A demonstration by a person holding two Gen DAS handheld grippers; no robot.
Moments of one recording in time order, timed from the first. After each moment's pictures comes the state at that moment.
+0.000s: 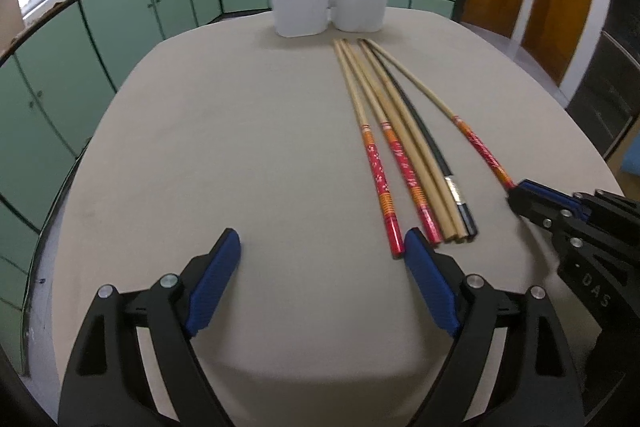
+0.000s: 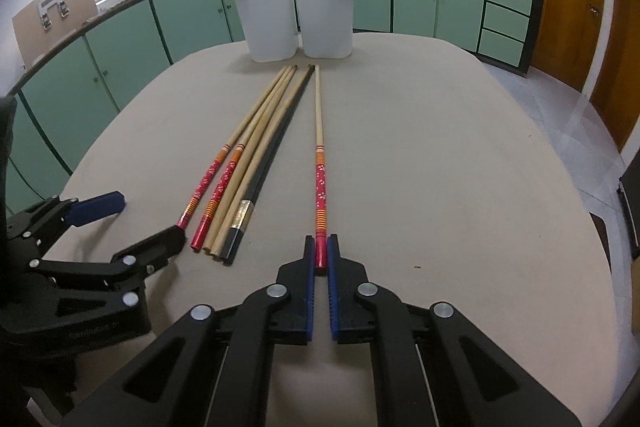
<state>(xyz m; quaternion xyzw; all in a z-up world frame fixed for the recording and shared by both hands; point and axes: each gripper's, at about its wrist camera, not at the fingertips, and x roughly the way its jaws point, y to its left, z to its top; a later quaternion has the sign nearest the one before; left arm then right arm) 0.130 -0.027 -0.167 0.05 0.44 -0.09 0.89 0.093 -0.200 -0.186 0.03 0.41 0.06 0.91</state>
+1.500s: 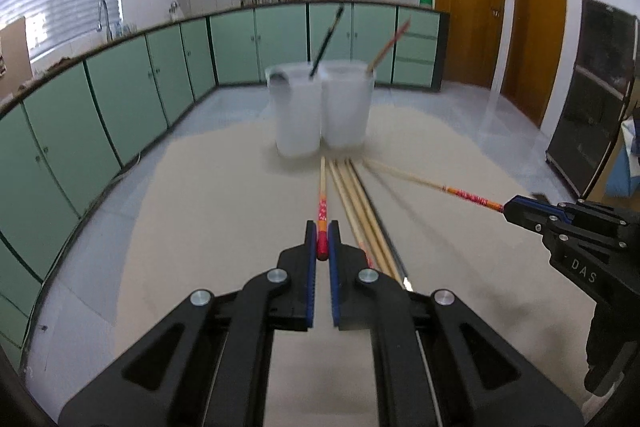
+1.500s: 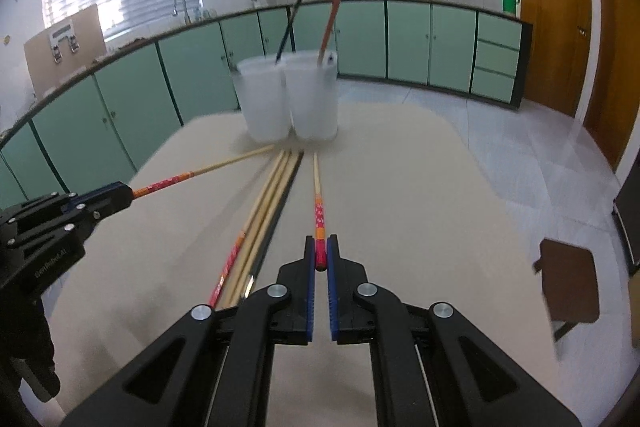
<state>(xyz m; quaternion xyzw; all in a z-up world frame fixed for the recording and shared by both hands) 0.113 -0.023 -0.061 0.05 0.31 -0.13 0.94 0.084 -0.231 -0.101 0.04 0.33 0.07 0.94</state>
